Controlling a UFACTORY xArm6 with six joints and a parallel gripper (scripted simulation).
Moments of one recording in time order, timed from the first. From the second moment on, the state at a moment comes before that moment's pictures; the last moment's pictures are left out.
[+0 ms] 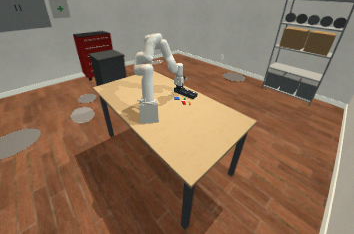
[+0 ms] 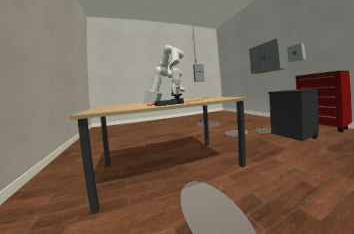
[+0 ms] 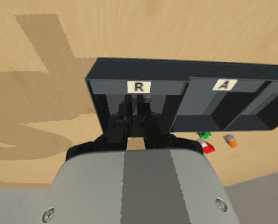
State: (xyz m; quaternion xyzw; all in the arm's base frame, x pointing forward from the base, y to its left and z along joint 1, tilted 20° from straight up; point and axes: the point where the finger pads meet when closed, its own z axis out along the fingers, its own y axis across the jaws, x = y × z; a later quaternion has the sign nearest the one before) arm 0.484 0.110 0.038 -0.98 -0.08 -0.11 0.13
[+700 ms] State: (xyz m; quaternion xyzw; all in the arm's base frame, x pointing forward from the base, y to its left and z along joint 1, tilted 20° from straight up) arm 0.481 0.106 0.052 -0.98 -0.08 -0.11 0.13
